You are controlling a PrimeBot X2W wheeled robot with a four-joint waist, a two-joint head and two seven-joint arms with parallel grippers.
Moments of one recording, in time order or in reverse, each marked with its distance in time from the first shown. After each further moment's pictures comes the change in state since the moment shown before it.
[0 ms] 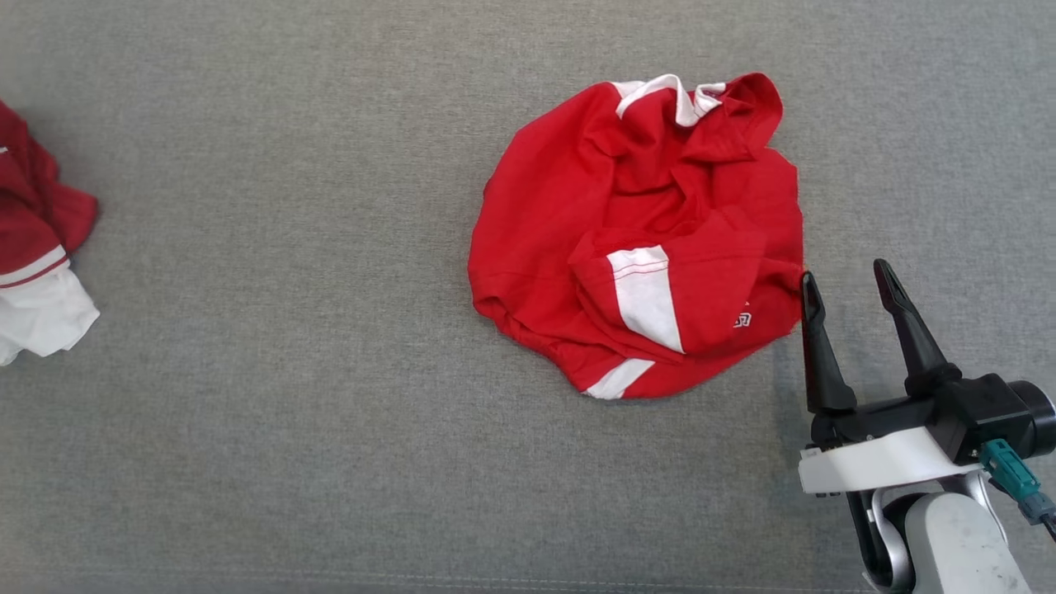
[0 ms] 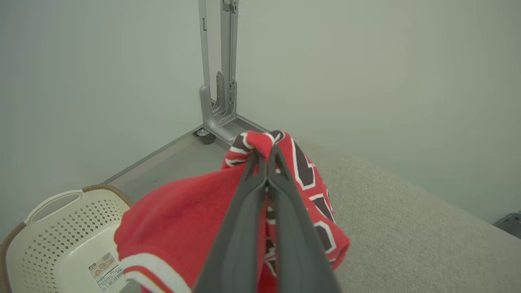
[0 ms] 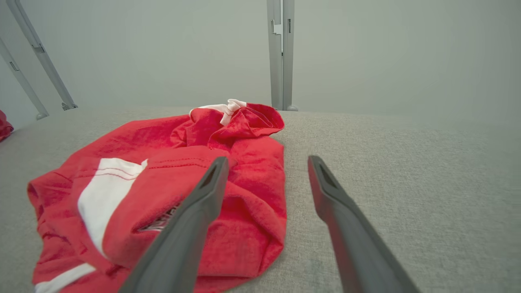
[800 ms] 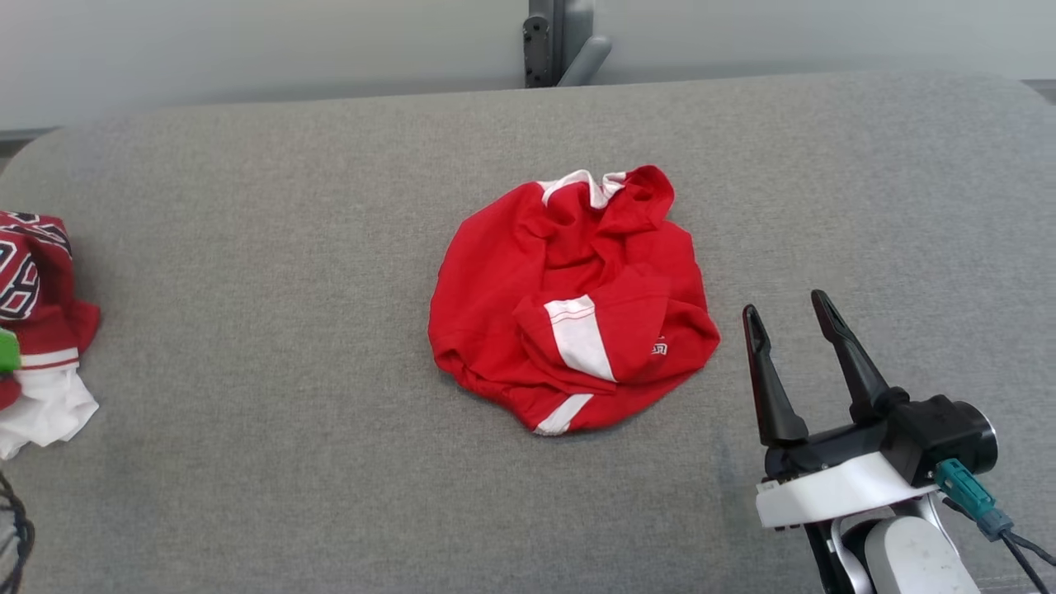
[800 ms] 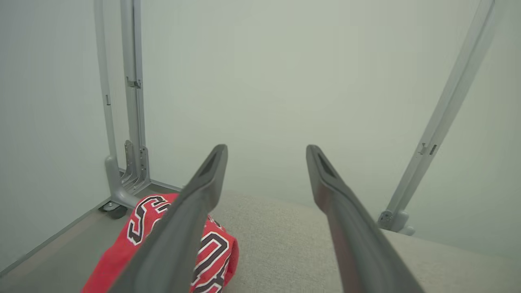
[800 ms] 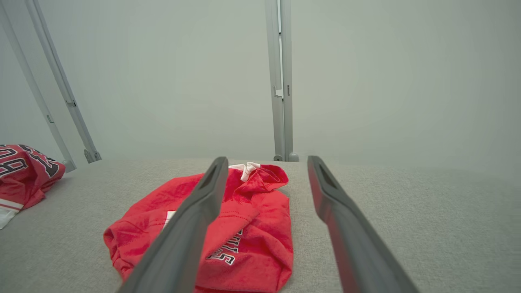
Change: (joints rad) left arm 0.459 -0.032 0.125 -0.590 0.078 -0.016 -0.008; right arm 0.023 0.000 0.106 0.017 0.073 0.000 0.000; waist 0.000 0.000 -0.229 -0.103
